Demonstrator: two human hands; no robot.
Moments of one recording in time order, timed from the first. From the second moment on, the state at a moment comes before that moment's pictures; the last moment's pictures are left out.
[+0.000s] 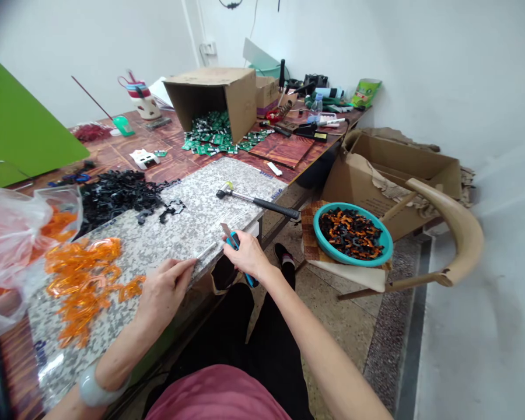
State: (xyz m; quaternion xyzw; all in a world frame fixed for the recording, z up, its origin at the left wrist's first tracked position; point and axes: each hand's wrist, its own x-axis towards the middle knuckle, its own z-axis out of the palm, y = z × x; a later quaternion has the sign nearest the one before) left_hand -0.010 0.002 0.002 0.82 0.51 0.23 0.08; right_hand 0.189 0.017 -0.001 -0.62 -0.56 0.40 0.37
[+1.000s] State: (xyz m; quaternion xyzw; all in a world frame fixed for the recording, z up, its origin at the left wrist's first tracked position) left_hand -0.007 0.008 0.007 0.78 0.56 0.25 0.12; right_hand 0.177 0.012 0.002 -0.62 -0.55 0.44 0.36
